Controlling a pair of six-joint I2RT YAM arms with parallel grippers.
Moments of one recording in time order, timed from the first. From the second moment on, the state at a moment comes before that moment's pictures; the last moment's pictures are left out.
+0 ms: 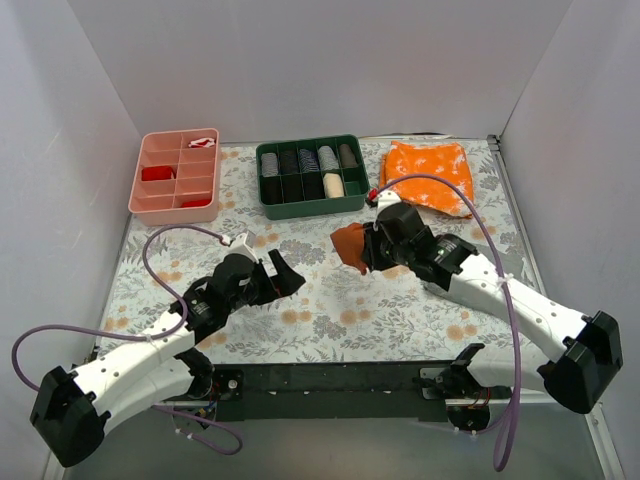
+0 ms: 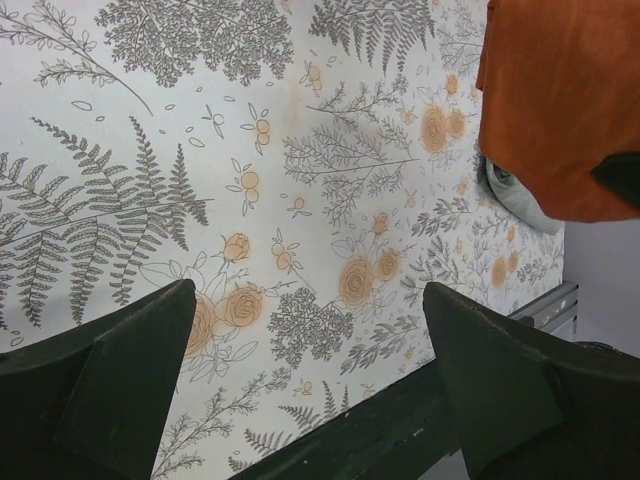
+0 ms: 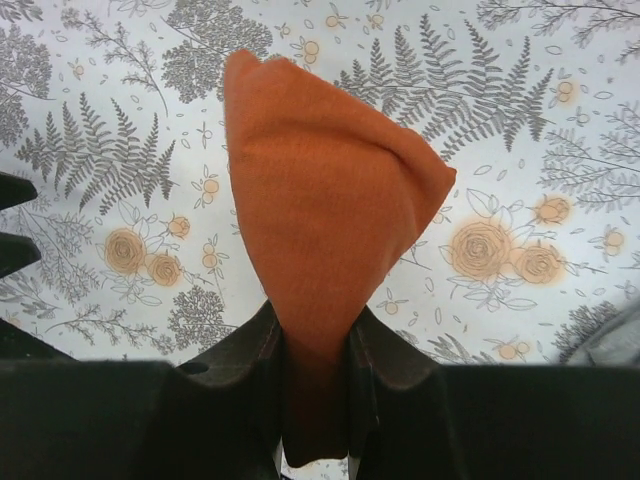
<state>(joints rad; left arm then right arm) -0.72 0.83 0.47 -0.19 -0.06 -0.92 0.80 1.17 0.97 -0.53 0.10 0.37</state>
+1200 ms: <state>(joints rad) -0.50 1.37 1.08 -0.40 0.06 -0.66 0.47 2.21 2.25 -0.98 0.17 0.17</state>
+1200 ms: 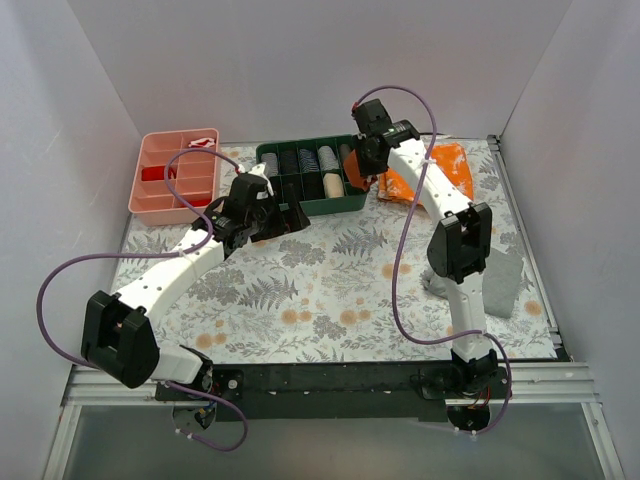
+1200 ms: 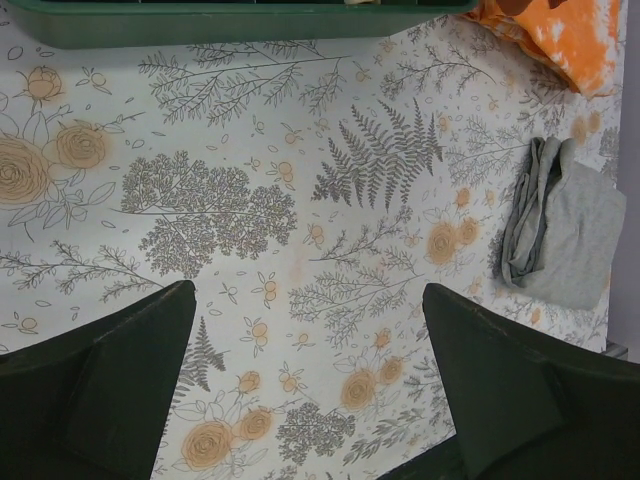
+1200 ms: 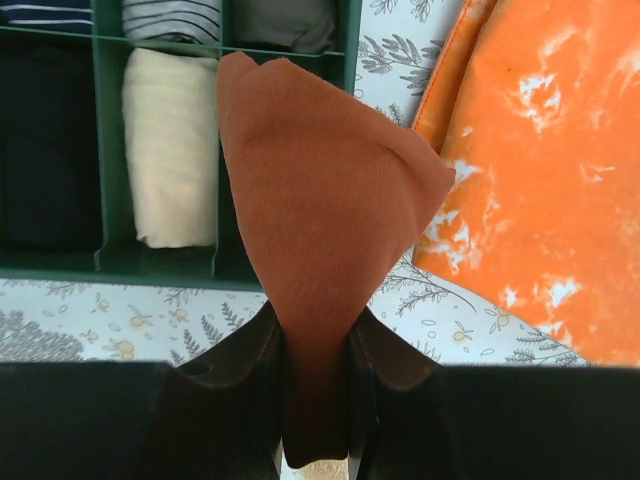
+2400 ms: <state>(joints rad) -0.45 1.35 1.00 -0.39 0.13 -0.66 0.53 2.30 2.06 -0.81 0.13 0.03</state>
